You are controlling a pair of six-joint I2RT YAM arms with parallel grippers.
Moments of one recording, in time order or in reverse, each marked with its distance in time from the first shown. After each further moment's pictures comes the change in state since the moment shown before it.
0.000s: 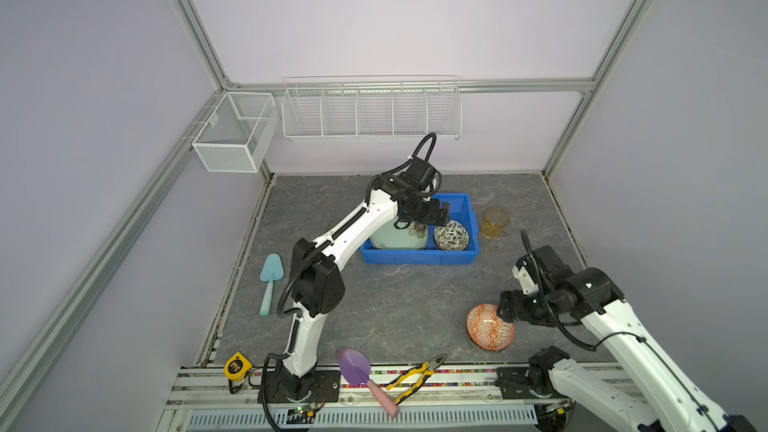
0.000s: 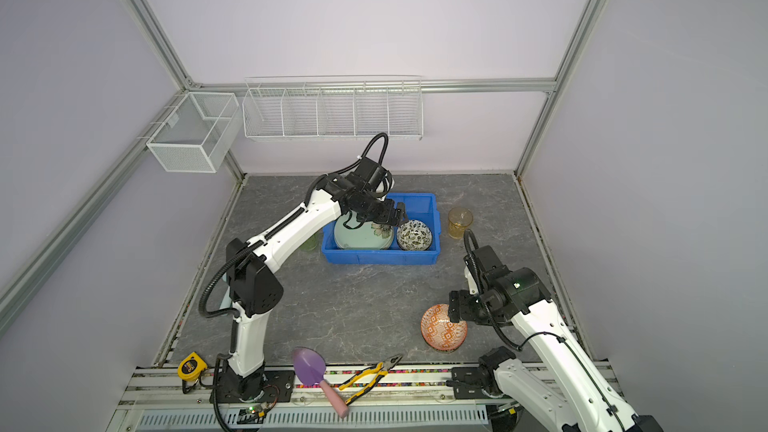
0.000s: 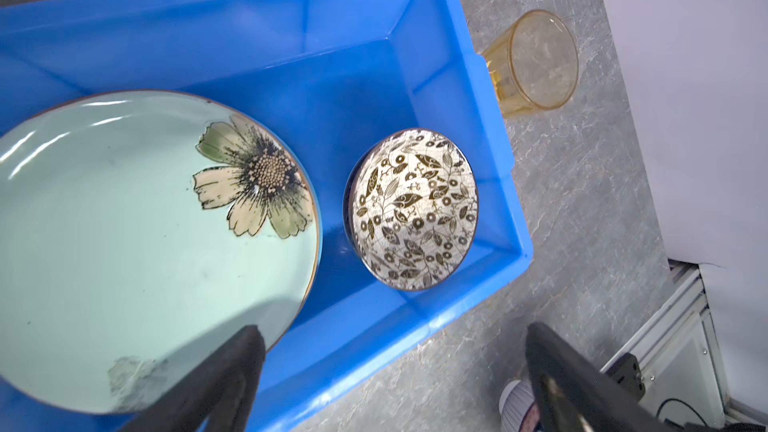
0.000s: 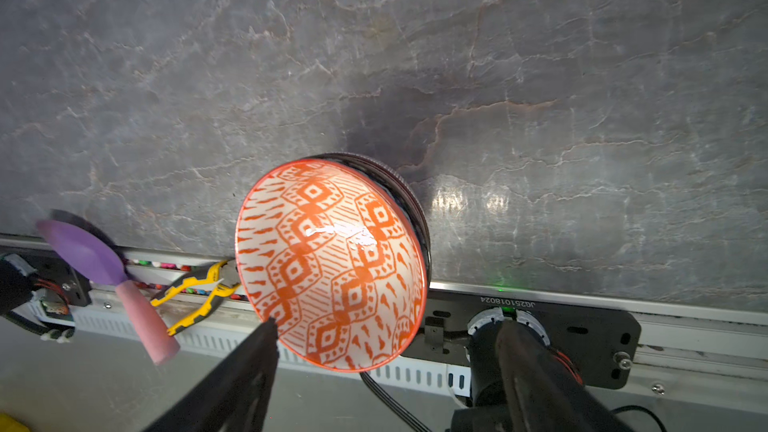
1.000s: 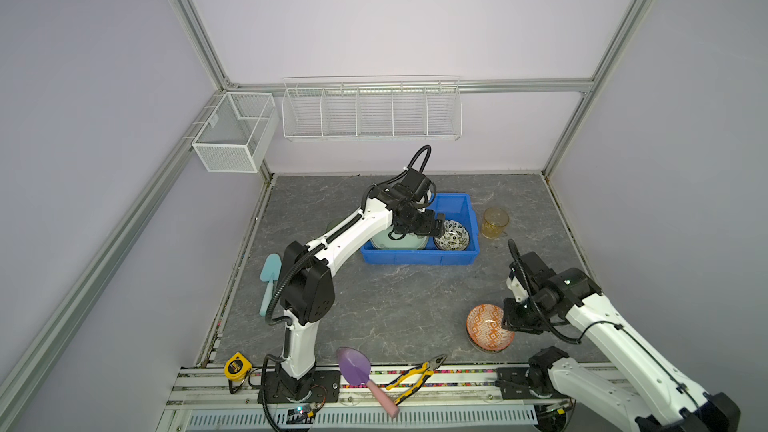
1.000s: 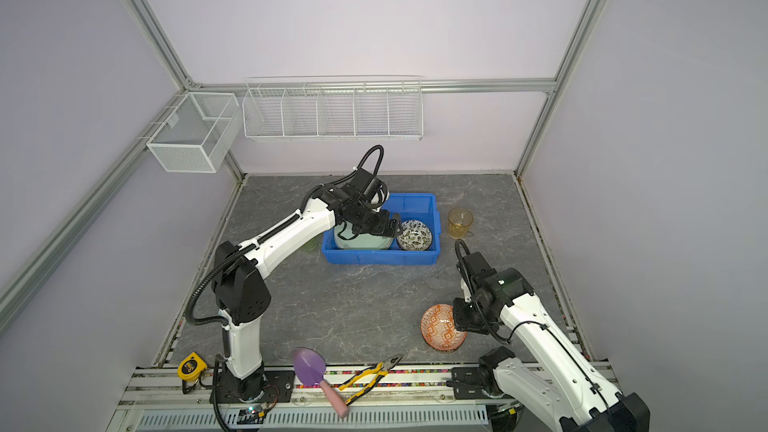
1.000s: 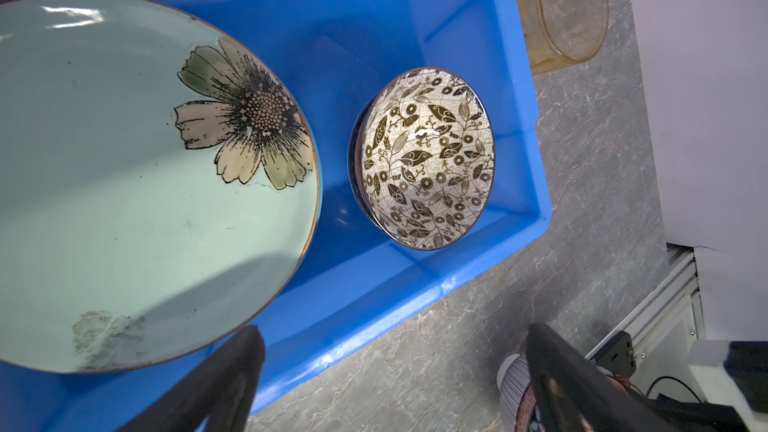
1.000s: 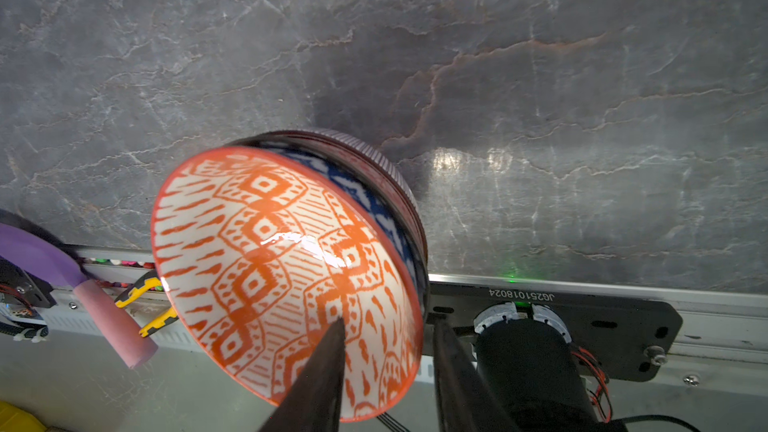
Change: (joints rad) left arm 0.000 -0.072 -0.182 0.073 0.039 -0.045; right arm 0.009 0.053 -0.123 0.055 -0.031 0.019
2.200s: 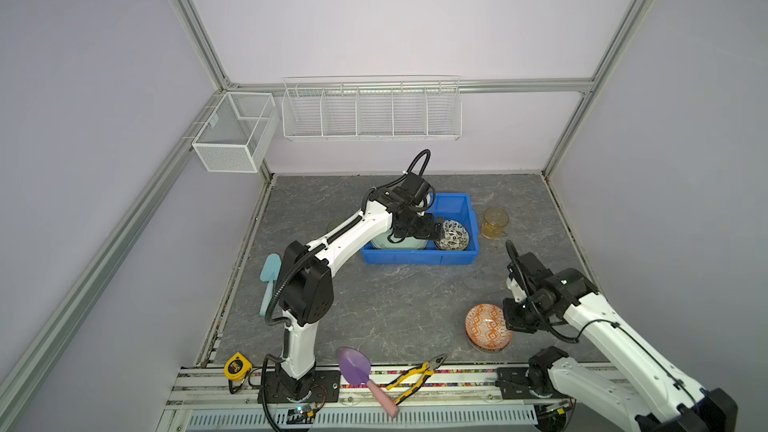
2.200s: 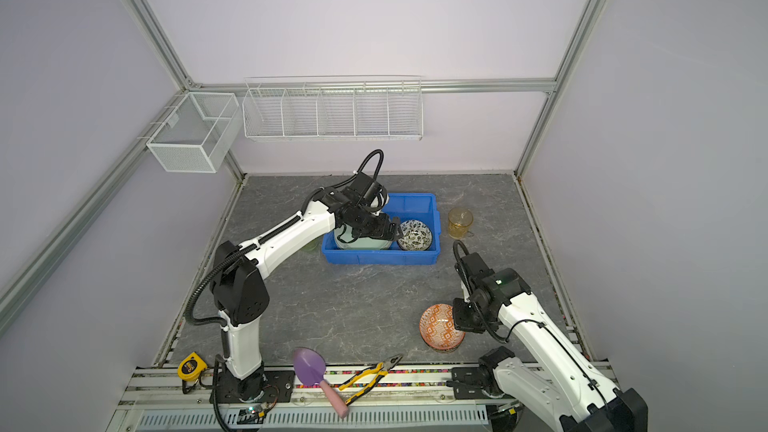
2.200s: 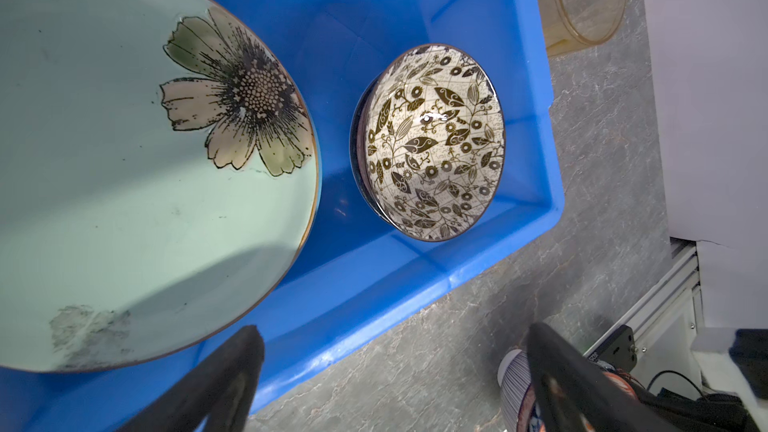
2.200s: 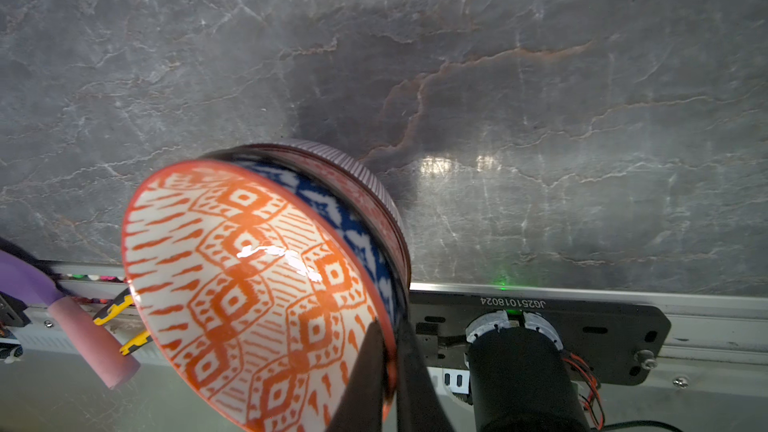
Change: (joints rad) left arm 0.000 -0.017 -0.056 0.026 0.014 -0.007; right arm 0.010 0.002 -0.011 0.018 0.033 0.008
